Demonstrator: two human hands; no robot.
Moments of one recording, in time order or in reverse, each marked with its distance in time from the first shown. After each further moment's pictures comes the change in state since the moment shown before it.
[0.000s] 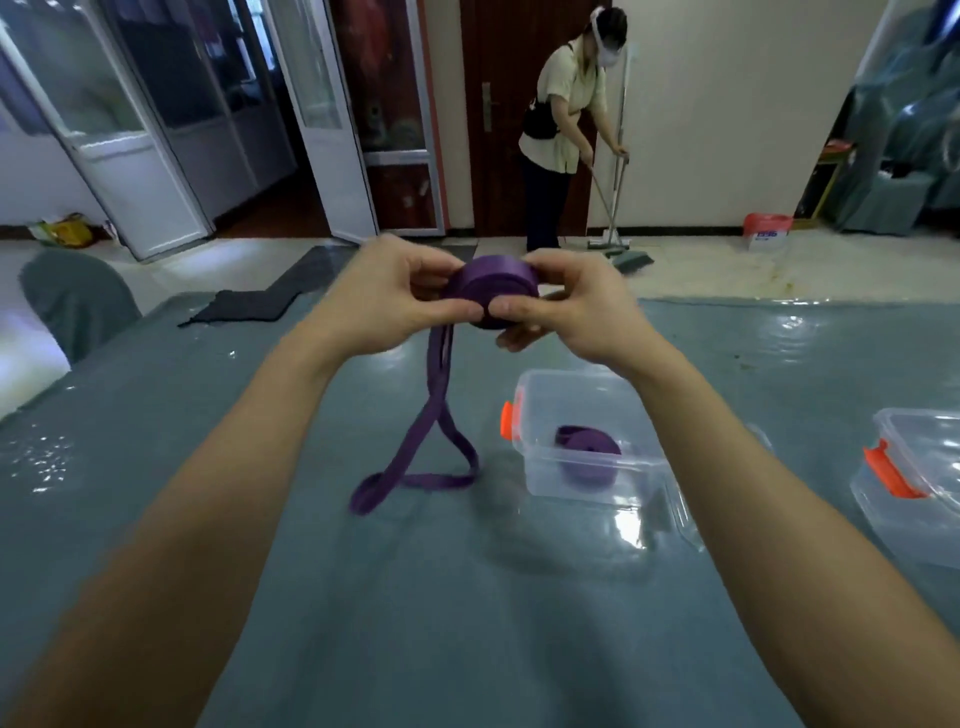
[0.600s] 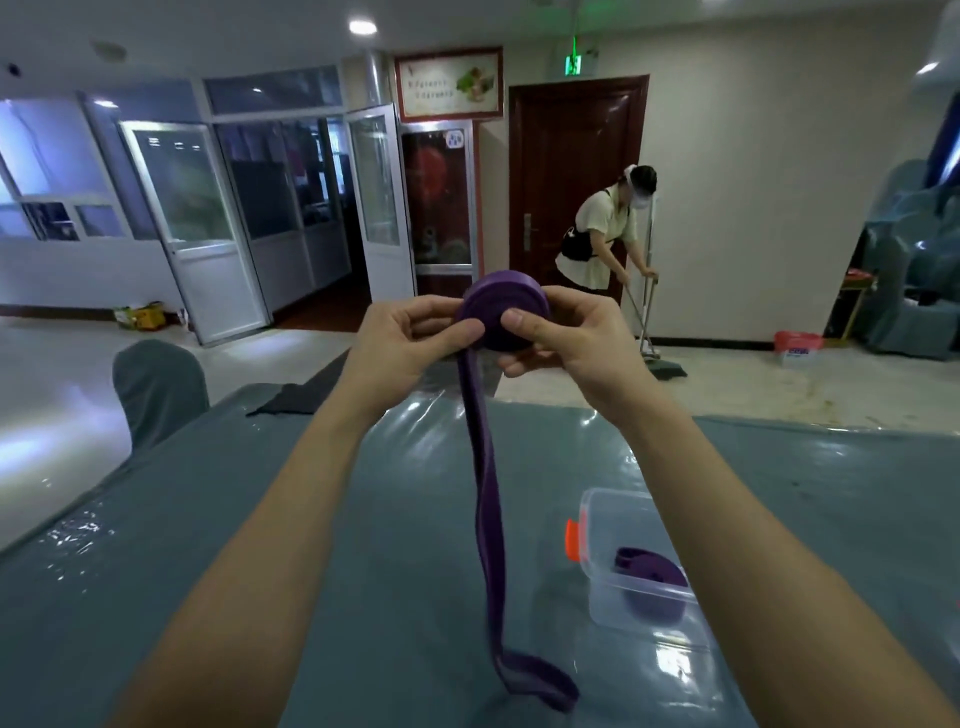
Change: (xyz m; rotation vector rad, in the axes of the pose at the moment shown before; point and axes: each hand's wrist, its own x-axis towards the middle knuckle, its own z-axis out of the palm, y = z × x) left_hand -0.011 -0.016 -0.107 -0.418 0.352 -0.003; right_hand 0.077 -0.098 0.068 0.317 -0.009 -0.105
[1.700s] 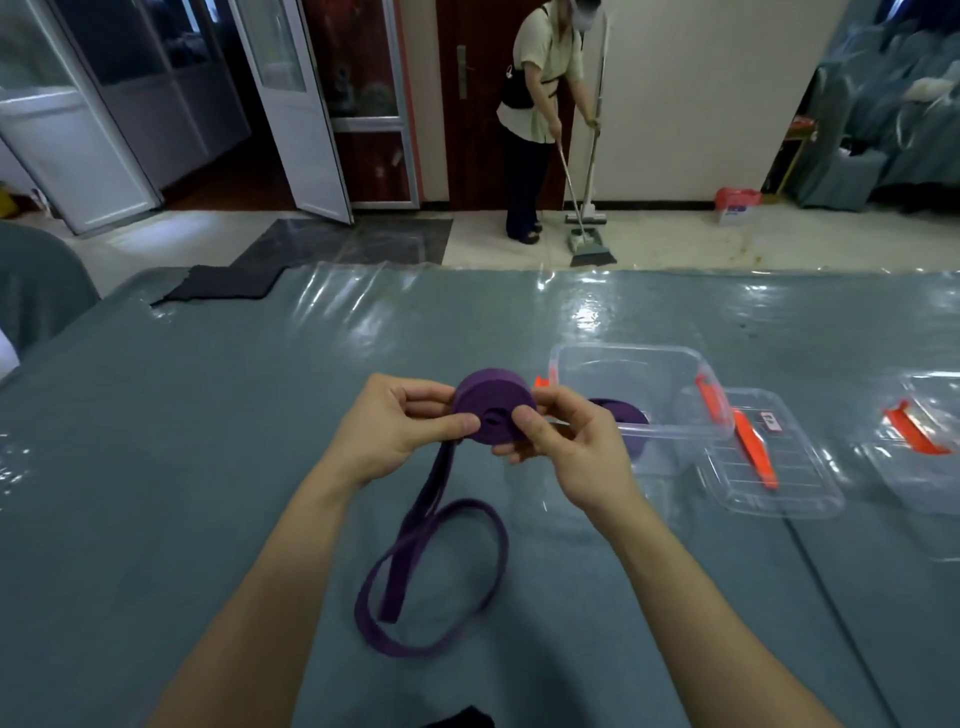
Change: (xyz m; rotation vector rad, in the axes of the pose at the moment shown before) left_hand -0.143 -0.151 0.043 -0.067 -0.249 -0.489; right_hand -0.176 0.189 0.031 -0.003 0.377 0.275
